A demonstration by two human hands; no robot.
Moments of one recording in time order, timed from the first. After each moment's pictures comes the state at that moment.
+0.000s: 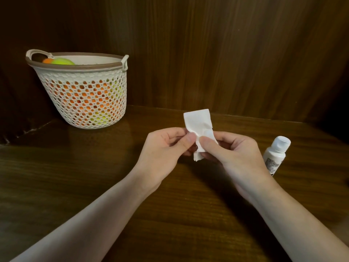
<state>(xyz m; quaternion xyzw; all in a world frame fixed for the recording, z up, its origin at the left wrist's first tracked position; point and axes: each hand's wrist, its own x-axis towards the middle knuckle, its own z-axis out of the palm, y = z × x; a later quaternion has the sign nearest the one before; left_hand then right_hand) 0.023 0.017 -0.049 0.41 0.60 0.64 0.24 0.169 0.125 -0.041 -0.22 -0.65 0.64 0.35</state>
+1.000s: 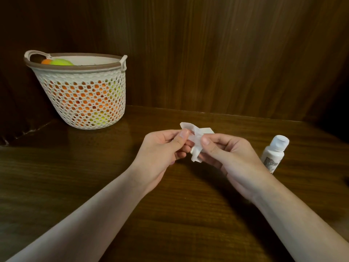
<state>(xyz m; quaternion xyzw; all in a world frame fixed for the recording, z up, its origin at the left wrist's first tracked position) 0.014 0.018 -0.053 0.32 0.57 0.67 0.35 0.173 0.127 -0.037 -0.22 -0.62 0.70 0.28</state>
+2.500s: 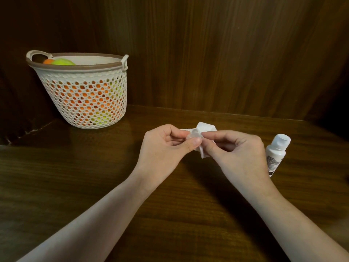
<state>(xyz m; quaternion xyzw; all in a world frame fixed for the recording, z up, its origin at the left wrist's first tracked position) 0.020 0.018 -0.055 0.41 0.61 0.65 0.18 0.172 0.128 -0.053 -0.26 -0.77 0.39 0.43</state>
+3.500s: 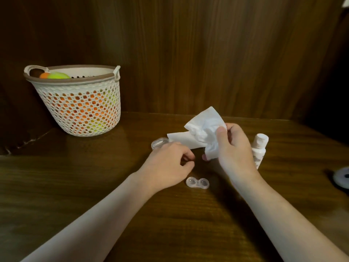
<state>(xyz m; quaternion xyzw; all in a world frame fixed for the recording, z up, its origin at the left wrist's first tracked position) 0.027 0.040 -0.058 0.59 0.76 0.26 0.09 0.170 0.162 -0.062 -0.36 -0.69 0.41 0.47</state>
